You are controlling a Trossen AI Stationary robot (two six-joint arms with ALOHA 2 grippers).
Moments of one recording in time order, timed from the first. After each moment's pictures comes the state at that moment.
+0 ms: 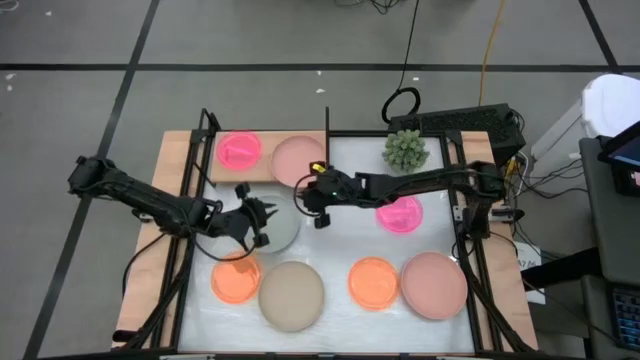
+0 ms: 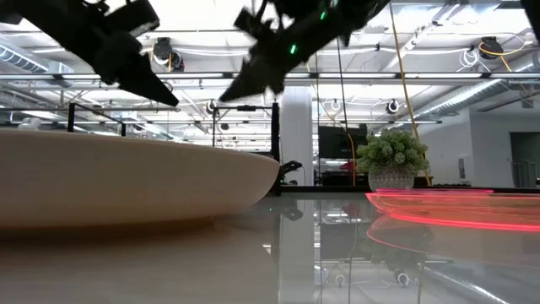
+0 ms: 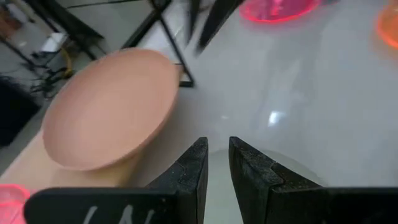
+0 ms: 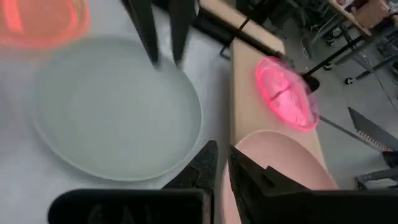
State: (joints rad) left arm -0.27 1.10 0.57 -0.17 -0.66 -0.18; right arm -0.05 1.82 1.29 0.01 0.16 -0.49
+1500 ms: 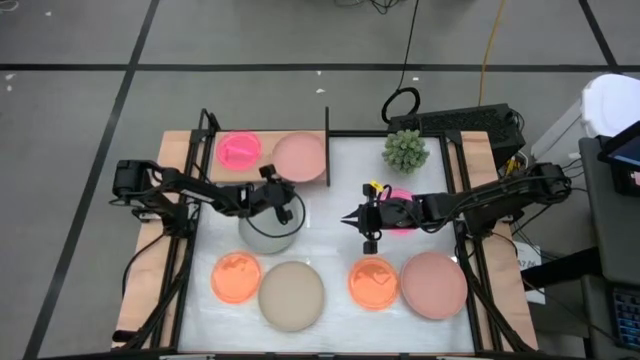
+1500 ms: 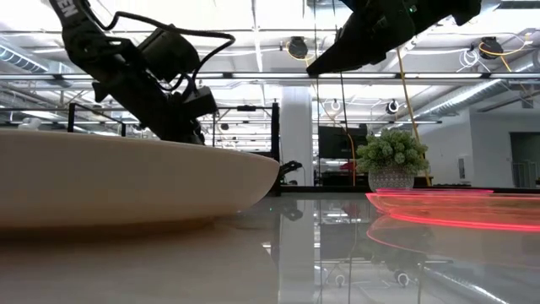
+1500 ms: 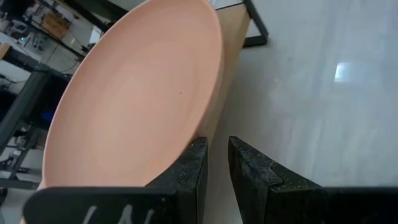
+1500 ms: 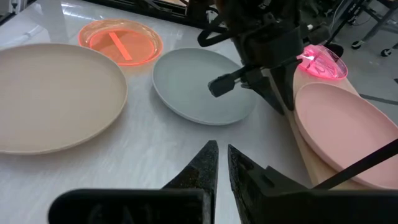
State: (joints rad) left arm 0.12 1.57 0.57 0.32 -0.55 0.25; right arm 0.15 1.33 0.76 0.08 0.24 -0.12
